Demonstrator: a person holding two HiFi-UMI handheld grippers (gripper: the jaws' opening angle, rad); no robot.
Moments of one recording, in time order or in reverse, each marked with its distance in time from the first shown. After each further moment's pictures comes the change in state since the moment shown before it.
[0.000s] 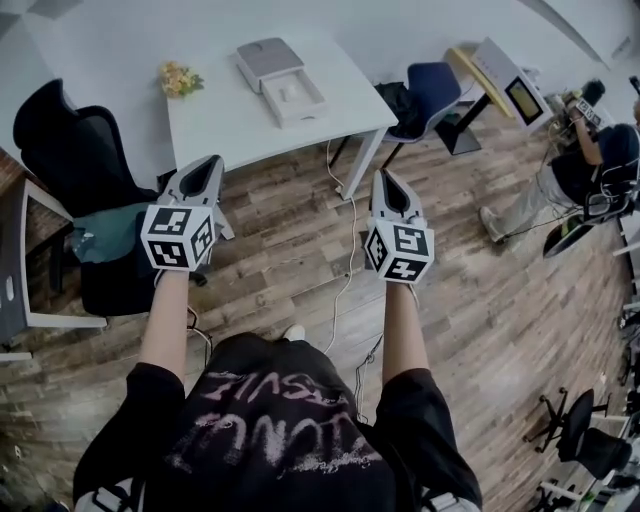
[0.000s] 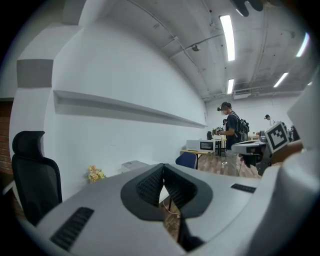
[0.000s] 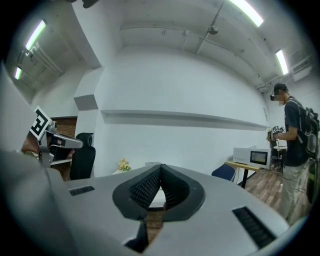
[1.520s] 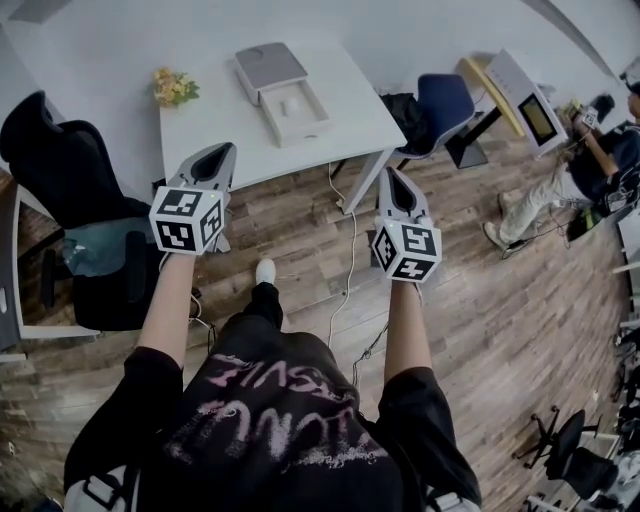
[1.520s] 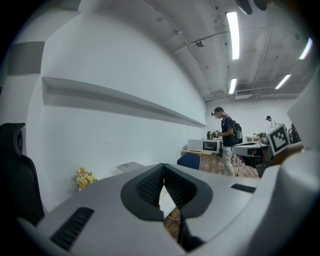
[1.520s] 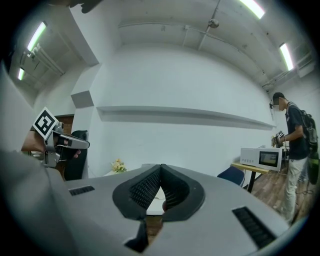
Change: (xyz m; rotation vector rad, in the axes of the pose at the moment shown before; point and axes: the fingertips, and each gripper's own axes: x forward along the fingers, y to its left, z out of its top) left arm 0.126 0.038 -0.003 -0.024 0.011 -0.022; right arm 0.114 -0.039 -0.010 -0.014 -0.005 0.041
